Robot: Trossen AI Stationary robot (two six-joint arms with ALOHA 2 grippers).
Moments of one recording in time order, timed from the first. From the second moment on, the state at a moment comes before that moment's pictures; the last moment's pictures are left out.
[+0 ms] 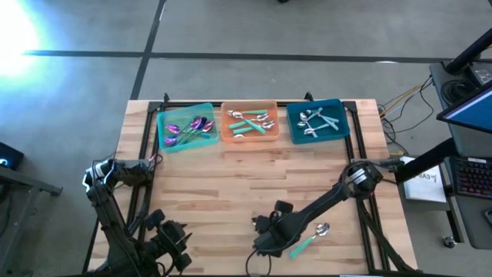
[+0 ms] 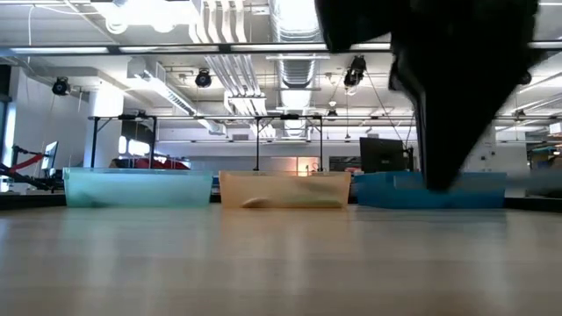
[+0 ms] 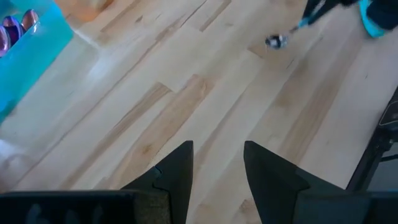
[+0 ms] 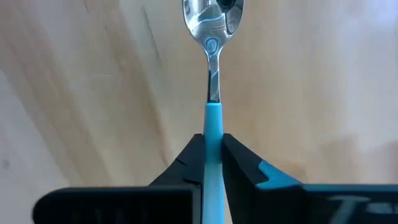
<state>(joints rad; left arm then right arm) -1.06 1.86 1.71 -1.57 -0.70 -1.77 0.54 2.17 1.75 -1.08 0.15 0.83</state>
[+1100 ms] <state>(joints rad) -0.95 1.86 1.69 -1.52 -0.89 -1.80 -0.51 1.40 1.32 -1.33 0.41 0.26</state>
